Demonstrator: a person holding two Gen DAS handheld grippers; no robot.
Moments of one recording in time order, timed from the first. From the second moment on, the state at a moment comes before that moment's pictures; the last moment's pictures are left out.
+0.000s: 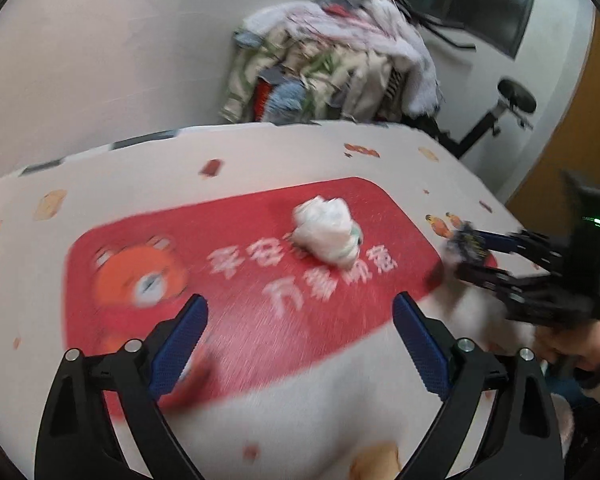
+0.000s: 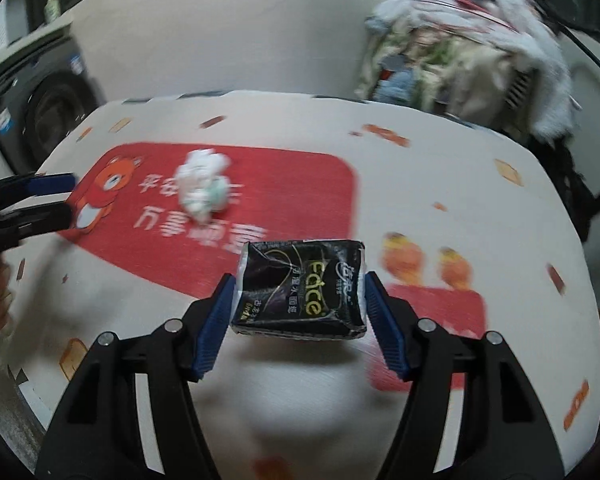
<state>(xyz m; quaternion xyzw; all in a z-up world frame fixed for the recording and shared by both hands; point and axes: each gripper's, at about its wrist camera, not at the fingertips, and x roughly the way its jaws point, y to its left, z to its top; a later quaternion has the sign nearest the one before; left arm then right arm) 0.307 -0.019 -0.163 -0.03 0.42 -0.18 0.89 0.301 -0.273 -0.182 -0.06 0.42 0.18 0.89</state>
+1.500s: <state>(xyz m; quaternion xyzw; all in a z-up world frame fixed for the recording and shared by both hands) 0.086 -0.005 -0.153 -0.02 0.46 -0.23 0.86 0.124 -0.230 -0.149 0.00 0.41 0.25 0.88</state>
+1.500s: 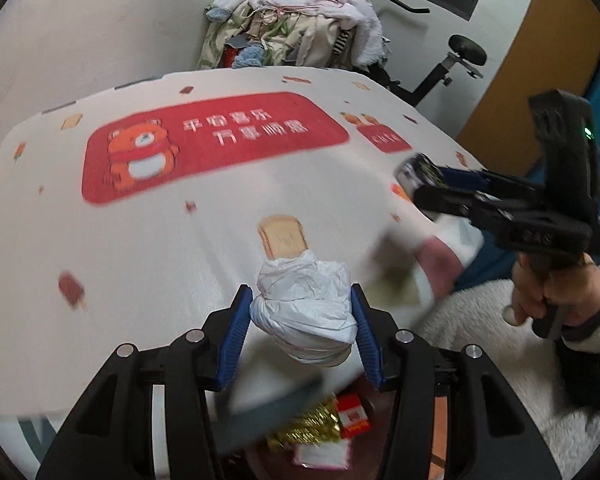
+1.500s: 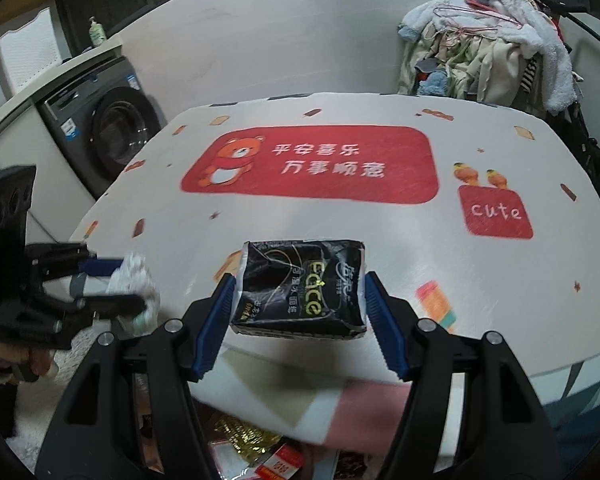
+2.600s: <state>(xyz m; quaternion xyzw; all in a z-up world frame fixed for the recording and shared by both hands) -0.026 -0.021 -0.182 0.05 0.43 -0.24 0.87 0.041 -0.213 -0.178 -0.02 0.42 0.26 0.87</state>
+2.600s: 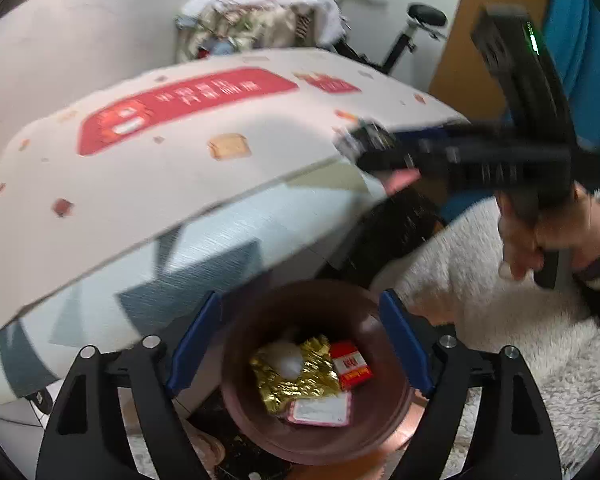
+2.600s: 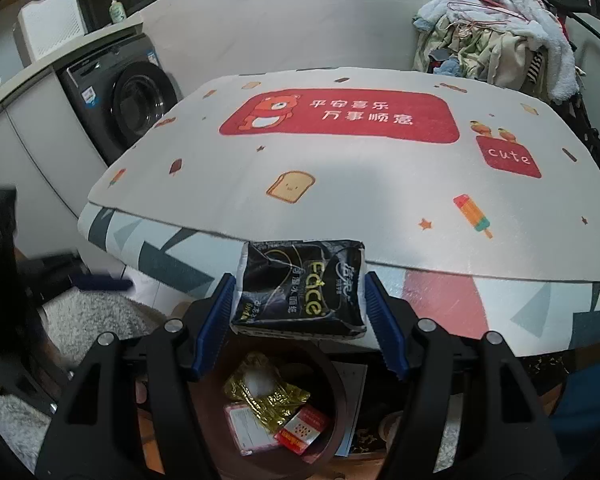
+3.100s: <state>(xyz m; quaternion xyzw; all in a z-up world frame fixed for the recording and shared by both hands) -0.045 0.033 -0.155 0.01 0.38 -0.14 0.92 0.008 -0.176 -0.218 -0.09 0.46 0.30 0.83</state>
